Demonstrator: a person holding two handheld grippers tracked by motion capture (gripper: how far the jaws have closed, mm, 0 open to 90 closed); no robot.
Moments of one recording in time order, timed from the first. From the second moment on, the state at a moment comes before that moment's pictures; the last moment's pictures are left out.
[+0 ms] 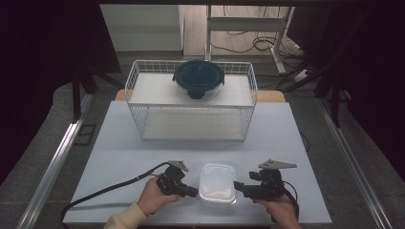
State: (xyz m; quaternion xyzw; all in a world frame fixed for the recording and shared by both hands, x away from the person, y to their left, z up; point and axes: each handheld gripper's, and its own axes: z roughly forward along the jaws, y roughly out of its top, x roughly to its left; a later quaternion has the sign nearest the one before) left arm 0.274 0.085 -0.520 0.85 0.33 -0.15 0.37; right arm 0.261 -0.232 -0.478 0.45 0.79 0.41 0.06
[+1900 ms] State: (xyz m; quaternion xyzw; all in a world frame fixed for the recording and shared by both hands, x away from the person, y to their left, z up) left arm 0.248 0.109 -0.470 0.77 0.43 -0.08 0.46; right arm 0.262 -0.248 -0.461 0.46 0.78 0.42 0.01
